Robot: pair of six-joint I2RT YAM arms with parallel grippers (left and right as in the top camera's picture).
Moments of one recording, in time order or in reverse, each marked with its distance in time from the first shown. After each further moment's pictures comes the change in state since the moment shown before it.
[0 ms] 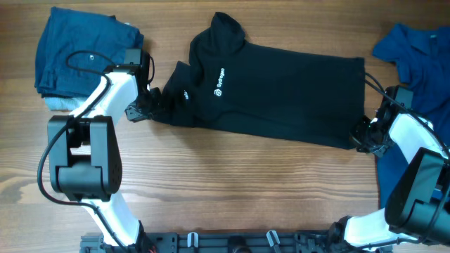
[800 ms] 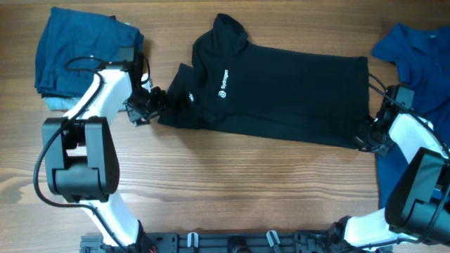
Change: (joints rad) left arm 0.030 -0.008 0.035 -0.098 0.236 -0.002; right arm 0.000 0.000 0.000 0.037 0.093 0.000
